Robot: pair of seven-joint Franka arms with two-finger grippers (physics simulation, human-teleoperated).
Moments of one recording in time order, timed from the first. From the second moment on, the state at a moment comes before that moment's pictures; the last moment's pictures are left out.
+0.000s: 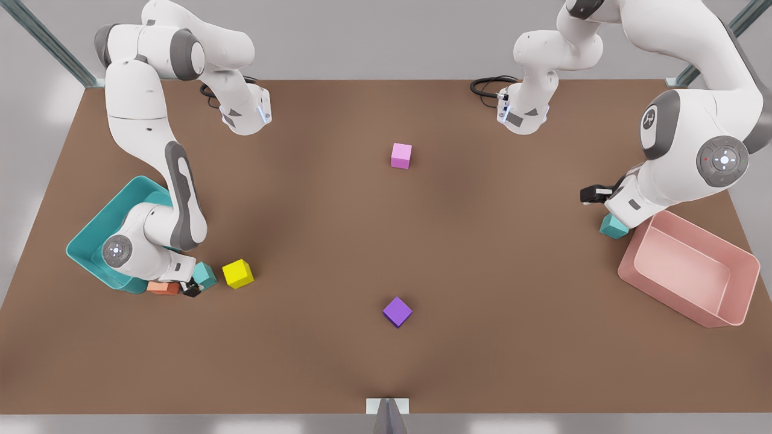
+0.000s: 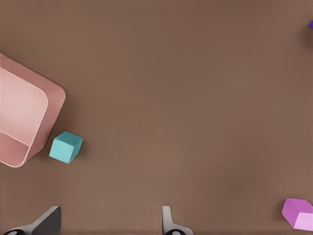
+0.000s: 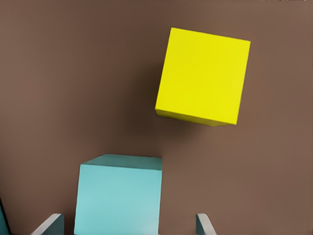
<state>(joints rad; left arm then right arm) -0.05 0.21 -0.03 -1.40 0.06 1.33 0.00 0.08 0.57 -0.18 -1.81 0.17 2.29 -2.41</state>
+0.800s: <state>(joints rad) -0.05 0.21 -0.07 -1.40 0.07 1.30 -0.01 0.08 0.60 -0.18 -1.82 0.19 2.31 -2.48</state>
